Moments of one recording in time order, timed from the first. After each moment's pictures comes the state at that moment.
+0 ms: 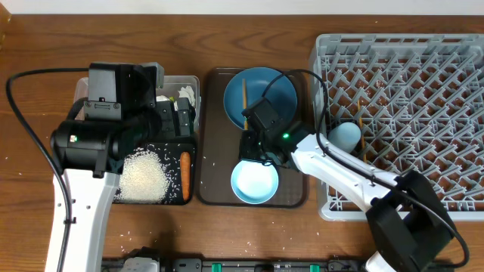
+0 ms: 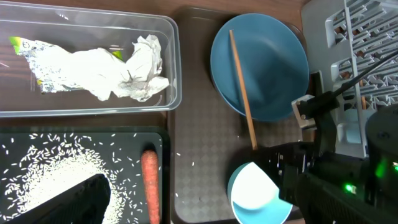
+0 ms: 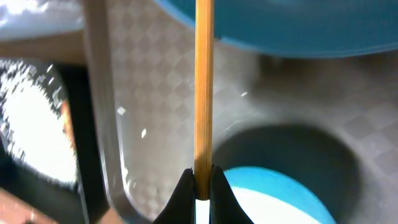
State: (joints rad) left arm -0.09 1.24 1.41 -1.13 0.22 -0.20; right arm 0.72 1.77 1.16 -0.50 -0.21 0.82
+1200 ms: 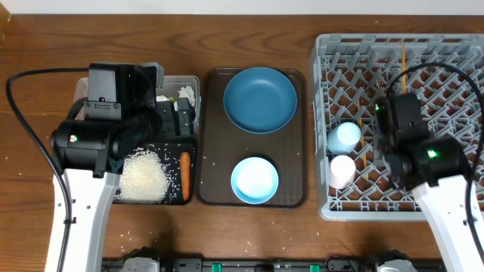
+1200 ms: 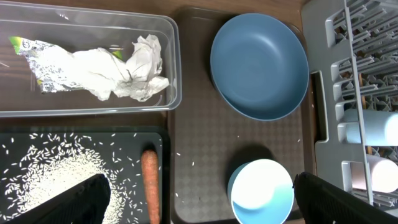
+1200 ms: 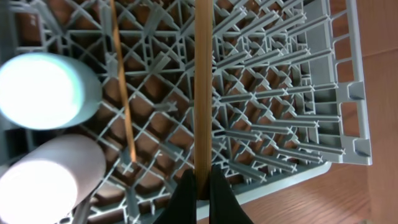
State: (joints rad) left arm -0.09 1.24 1.41 -1.13 0.22 -0.20; right arm 0.21 1.20 1.17 -1.16 0.51 0.18
